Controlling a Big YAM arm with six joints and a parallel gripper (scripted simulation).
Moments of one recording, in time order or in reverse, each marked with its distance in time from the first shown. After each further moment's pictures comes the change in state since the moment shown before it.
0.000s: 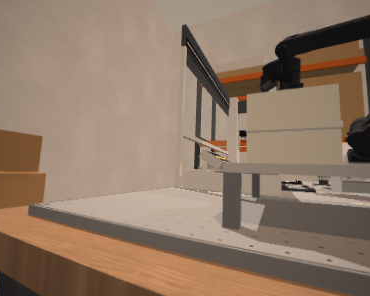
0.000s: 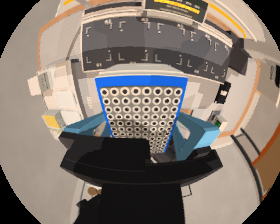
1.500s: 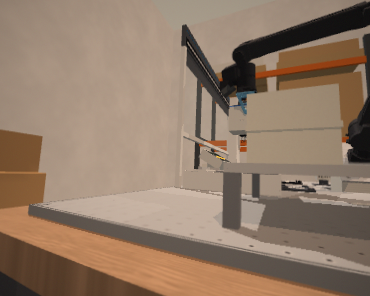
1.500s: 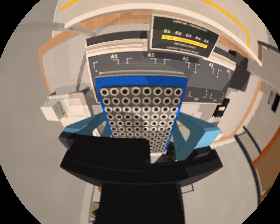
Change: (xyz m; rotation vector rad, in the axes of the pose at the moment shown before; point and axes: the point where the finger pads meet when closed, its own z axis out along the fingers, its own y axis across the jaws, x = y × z) arm -0.144 0.019 0.010 -0.022 0.055 0.049
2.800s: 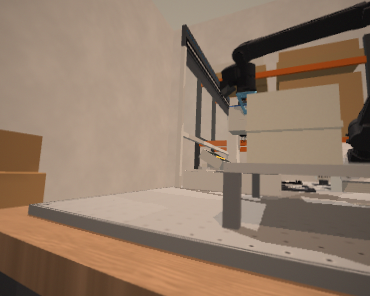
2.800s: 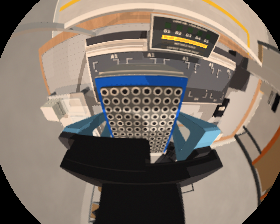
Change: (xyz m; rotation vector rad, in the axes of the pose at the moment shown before) arm 0.000 0.000 0.000 0.000 0.001 0.001
